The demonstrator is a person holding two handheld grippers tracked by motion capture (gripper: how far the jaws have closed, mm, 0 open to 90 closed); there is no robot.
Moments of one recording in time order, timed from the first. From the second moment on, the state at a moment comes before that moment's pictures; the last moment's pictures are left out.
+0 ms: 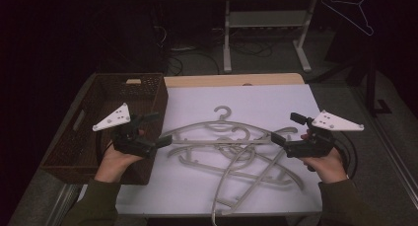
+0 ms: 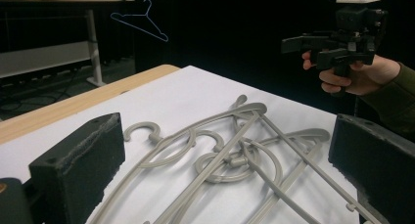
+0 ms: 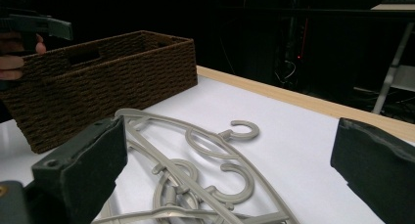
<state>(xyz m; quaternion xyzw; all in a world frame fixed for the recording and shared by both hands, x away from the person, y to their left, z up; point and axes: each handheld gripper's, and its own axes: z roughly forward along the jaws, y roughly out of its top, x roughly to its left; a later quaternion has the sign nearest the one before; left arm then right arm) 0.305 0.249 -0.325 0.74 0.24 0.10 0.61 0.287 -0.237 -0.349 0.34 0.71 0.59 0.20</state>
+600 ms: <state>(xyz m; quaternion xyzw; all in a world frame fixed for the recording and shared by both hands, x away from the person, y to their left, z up) 0.305 0.234 -0.319 0.75 0.23 0.10 0.61 0.298 -0.230 -0.353 0.36 0.75 0.53 0.18</state>
